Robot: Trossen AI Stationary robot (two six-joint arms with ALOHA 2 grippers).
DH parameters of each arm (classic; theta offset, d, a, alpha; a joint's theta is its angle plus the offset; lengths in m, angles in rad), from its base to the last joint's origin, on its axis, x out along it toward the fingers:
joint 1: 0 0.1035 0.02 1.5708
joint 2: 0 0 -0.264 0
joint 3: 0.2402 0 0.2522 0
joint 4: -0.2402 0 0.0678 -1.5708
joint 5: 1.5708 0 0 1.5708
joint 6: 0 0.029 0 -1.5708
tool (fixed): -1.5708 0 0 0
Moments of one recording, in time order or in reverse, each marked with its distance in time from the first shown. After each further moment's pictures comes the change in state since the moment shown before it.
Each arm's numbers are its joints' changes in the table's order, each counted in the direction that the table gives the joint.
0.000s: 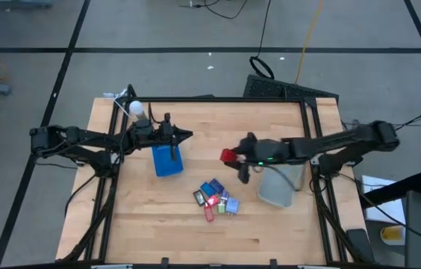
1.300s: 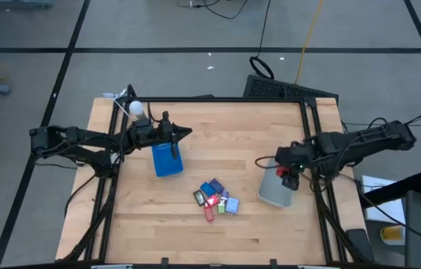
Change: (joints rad) left arm 0.012 0.000 0.000 0.000 0.053 0.000; right arm 0.052 0.229 0.020 -1.098 0.241 0.218
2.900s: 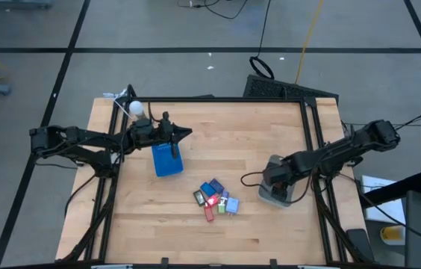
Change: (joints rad) left arm -0.001 0.000 0.000 -0.007 -0.002 -0.047; right arm 0.088 -0.259 -0.184 0.226 0.023 0.193
